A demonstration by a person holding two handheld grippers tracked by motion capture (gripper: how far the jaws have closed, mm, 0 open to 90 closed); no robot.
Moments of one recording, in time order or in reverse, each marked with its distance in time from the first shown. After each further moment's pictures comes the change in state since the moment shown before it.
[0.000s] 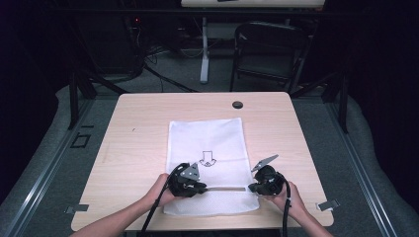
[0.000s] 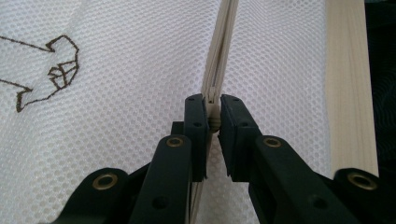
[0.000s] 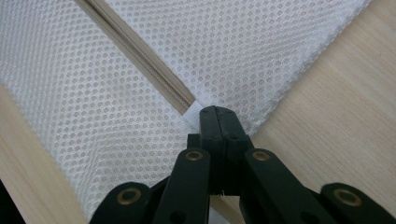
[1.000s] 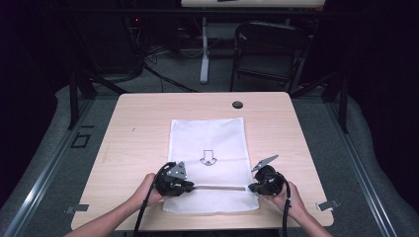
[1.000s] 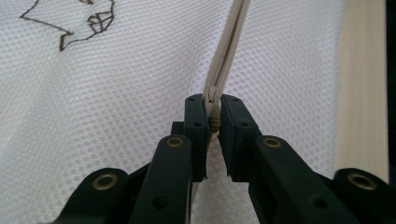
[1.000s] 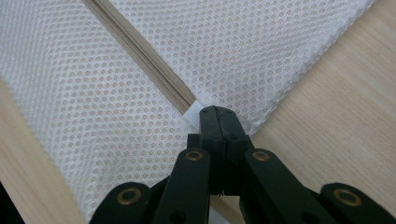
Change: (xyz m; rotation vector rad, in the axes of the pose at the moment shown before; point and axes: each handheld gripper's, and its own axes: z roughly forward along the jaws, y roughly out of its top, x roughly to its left) left arm 0.007 -0.023 -0.024 0.018 0.045 -0.031; right arm 0.000 0.000 0.000 -0.006 0.002 0.007
